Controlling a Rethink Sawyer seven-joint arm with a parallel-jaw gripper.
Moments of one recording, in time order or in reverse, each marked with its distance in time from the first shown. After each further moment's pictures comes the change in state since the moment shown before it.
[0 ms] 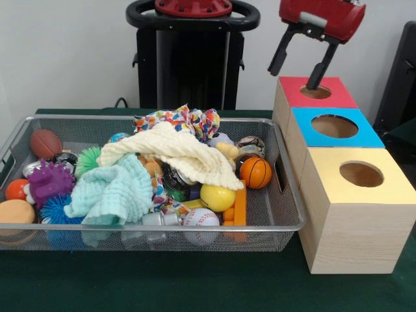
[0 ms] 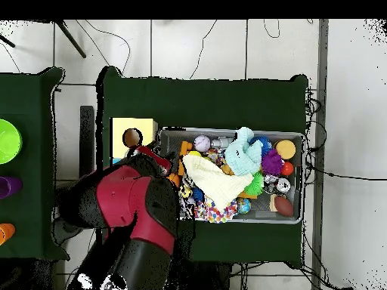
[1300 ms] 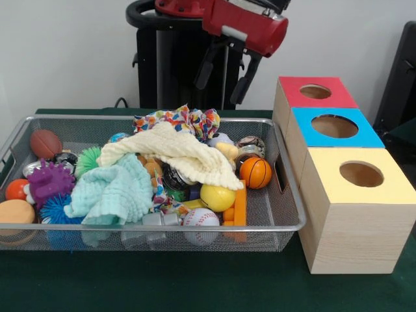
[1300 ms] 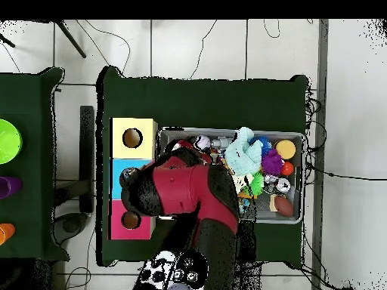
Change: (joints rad) arm -0.252 -0.084 0.178 0.020 -0.206 -0.007 0.000
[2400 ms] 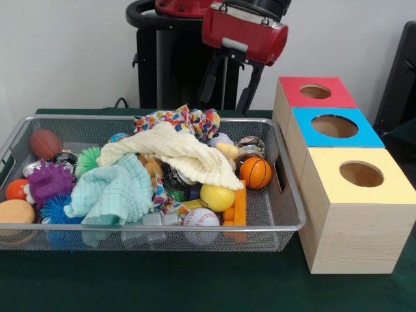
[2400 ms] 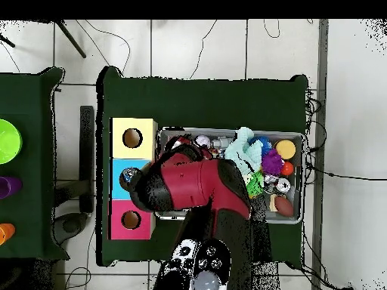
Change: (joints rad) arm -0.113 -0.038 0.153 0.039 -0.068 -0.005 0.000
